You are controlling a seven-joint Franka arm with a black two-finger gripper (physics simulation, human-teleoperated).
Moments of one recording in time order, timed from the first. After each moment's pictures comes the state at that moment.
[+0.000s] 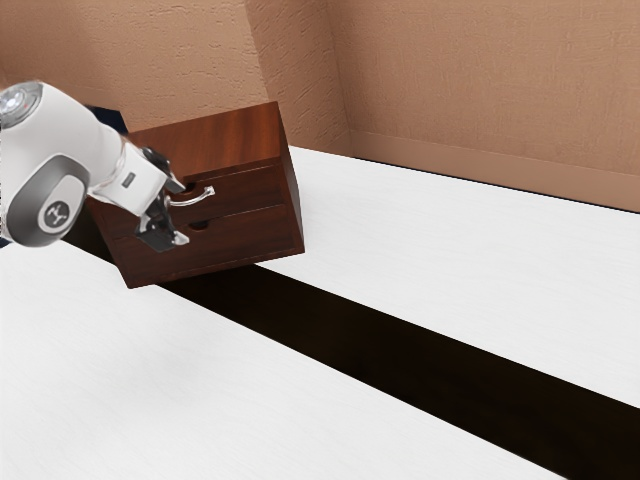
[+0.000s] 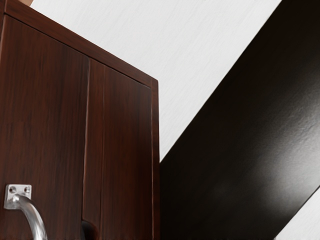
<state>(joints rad) -1.03 -0.34 1.29 -1.94 0.48 2.42 0.97</state>
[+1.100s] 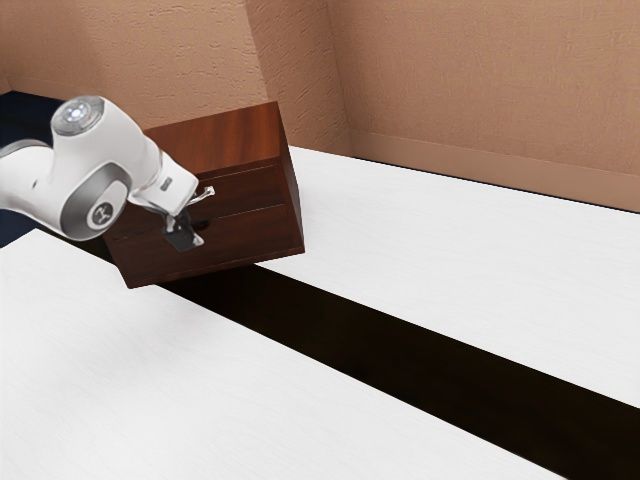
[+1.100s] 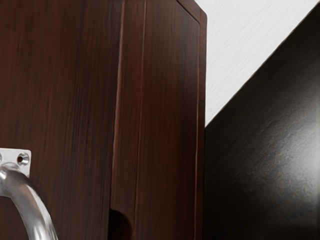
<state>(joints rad) -1.71 -0.41 1.98 -1.73 0.64 2.40 0.84</state>
